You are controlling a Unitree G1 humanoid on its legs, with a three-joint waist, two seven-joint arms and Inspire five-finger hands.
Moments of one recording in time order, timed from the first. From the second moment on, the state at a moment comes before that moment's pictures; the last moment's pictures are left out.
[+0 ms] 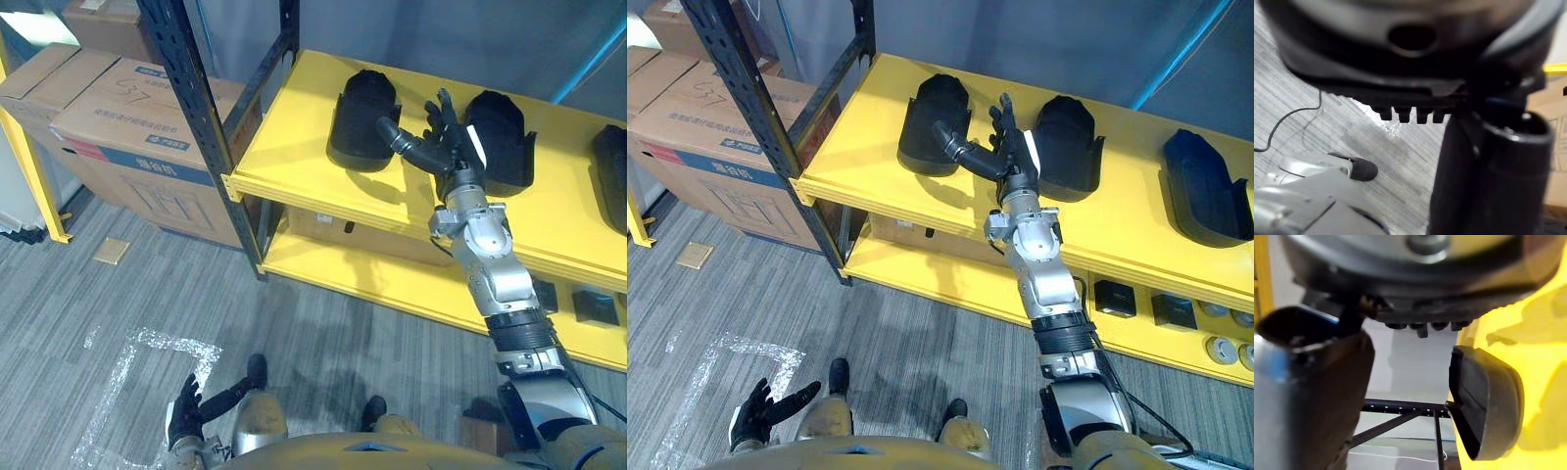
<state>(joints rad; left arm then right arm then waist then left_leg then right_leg) 0.31 0.09 0.11 0.78 -0.28 -0.26 0.14 -0.47 -0.37 0.07 0.12 0.32 0.08 -0.10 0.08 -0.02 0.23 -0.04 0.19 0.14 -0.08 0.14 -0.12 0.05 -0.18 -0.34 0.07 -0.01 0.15</state>
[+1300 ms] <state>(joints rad) 0.30 0.10 0.12 0.74 -0.28 -0.26 0.15 -0.49 -0.37 0.10 0.15 0.27 -0.02 -0.01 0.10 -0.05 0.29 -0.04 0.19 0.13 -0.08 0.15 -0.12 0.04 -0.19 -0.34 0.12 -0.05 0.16</state>
